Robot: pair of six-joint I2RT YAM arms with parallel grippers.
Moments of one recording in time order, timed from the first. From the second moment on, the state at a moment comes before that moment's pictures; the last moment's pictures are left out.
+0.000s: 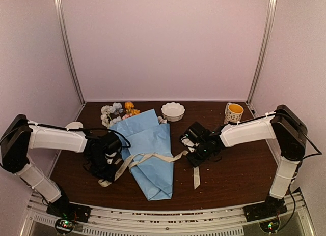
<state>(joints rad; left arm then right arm) -0.74 1.53 0.79 -0.81 -0.04 -0.51 0.84 1.83 1.08 -0.41 0.12 0.14</state>
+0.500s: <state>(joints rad) -0.74 1.49 0.76 -0.78 -0.12 -0.52 0.84 1.81 1.10 -0.45 0.21 0.10</state>
